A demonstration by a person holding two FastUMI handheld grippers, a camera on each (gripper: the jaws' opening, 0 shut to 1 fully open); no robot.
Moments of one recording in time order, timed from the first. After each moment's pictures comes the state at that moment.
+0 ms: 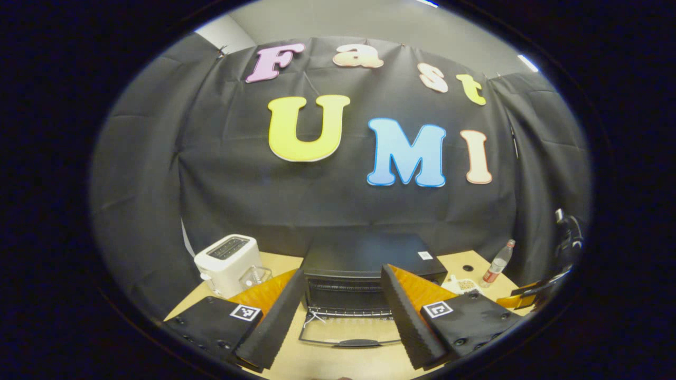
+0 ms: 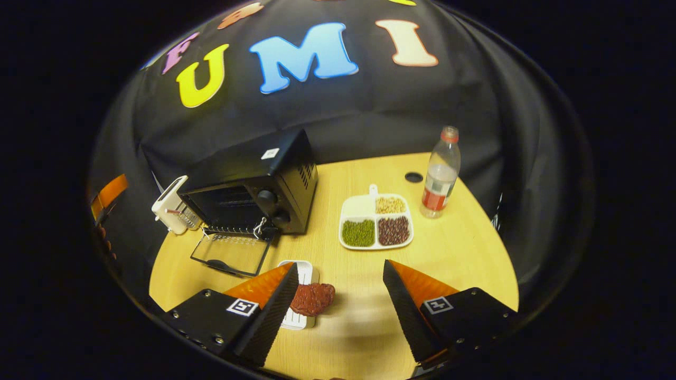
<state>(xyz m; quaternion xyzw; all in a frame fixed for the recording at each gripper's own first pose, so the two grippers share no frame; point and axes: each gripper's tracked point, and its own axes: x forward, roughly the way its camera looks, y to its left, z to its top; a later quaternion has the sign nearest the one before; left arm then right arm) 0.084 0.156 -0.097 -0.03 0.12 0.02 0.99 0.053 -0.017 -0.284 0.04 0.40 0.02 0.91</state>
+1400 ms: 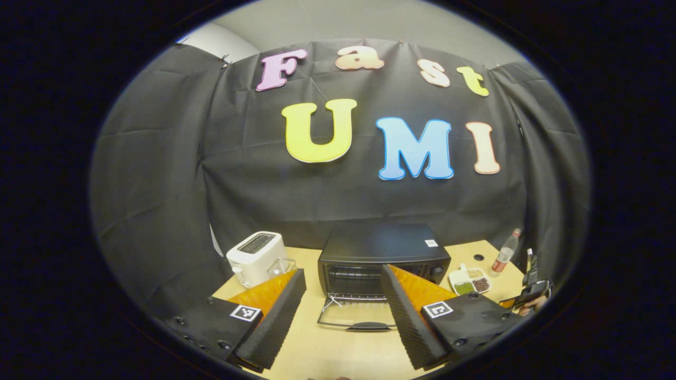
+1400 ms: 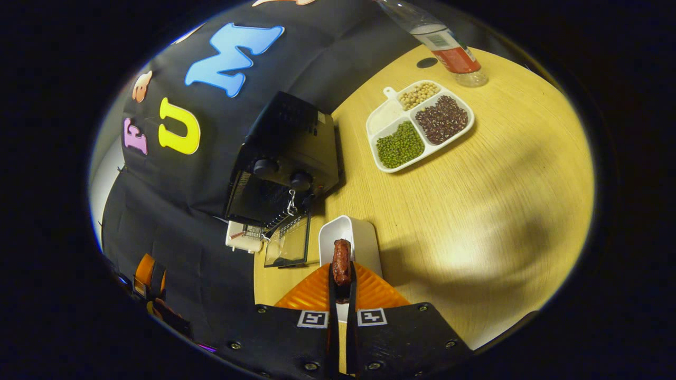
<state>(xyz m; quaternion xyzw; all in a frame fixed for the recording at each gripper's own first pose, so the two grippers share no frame) 0.016 0.152 -0.097 0.00 0.14 0.06 0.99 0.035 0.038 -0.360 0.32 0.47 0.15 0.81</state>
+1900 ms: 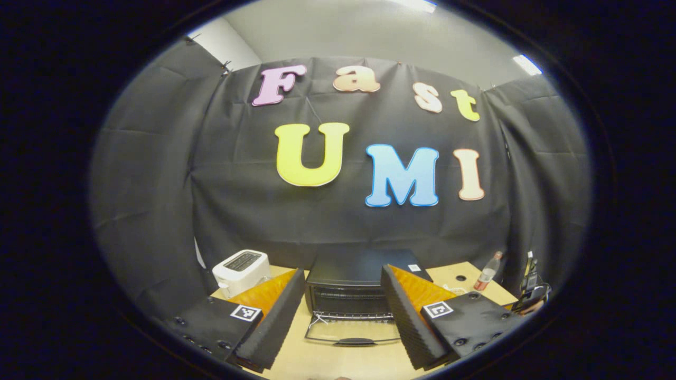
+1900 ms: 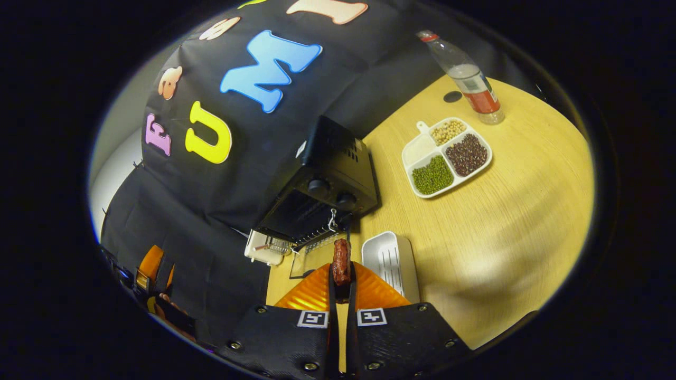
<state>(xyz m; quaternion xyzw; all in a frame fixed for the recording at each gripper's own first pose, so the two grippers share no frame) 0.022 0.153 -0.051 -0.03 0.08 0.02 1.00 0.037 0.064 -0.281 0.32 0.39 0.16 0.85</state>
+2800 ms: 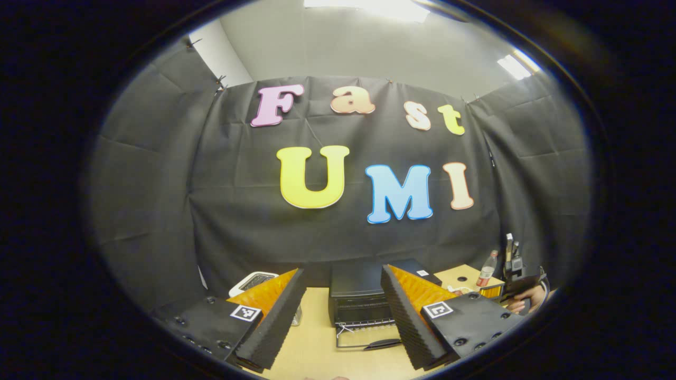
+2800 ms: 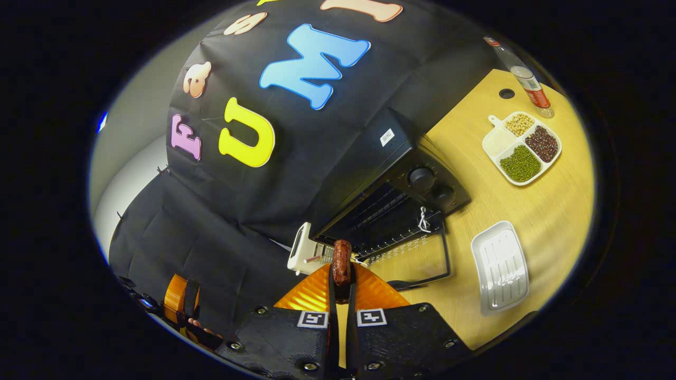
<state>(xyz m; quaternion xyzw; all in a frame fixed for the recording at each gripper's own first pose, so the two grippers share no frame) -0.018 0.231 -0.021 0.00 0.02 -0.02 1.00 0.056 0.211 -0.238 0.37 0.34 0.21 0.84</state>
